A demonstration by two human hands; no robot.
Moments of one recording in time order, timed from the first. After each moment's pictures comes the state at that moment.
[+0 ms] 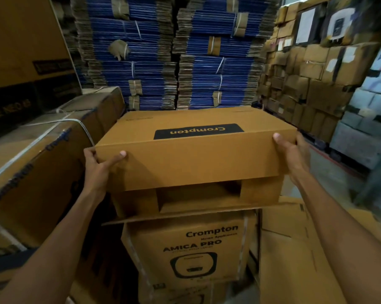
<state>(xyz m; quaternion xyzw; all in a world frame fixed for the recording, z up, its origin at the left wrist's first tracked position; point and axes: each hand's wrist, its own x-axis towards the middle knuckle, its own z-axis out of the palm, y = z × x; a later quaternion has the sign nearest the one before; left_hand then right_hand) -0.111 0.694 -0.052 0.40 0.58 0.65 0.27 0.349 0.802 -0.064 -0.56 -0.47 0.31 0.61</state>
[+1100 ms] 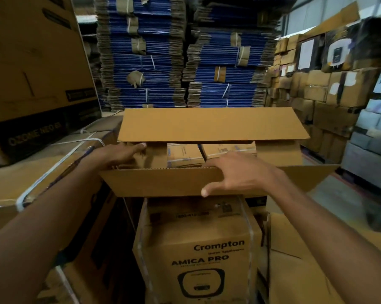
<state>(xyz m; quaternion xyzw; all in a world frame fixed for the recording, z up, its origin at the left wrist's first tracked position) -0.136 0.712 0.058 0.54 0.79 0.17 0.23 0.230 0.682 0.054 -0.43 -0.90 0.02 0.01</state>
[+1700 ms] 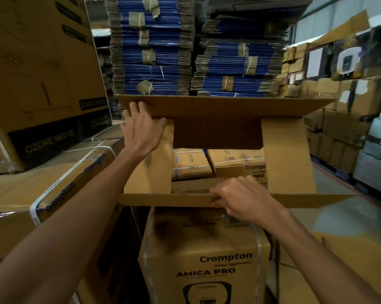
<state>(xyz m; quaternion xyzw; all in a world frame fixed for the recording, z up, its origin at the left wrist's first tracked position) -0.042 0.708 0.109 0.57 0.69 0.41 -0.19 0.218 0.660 0.017 -0.35 -0.92 -0.13 0.12</state>
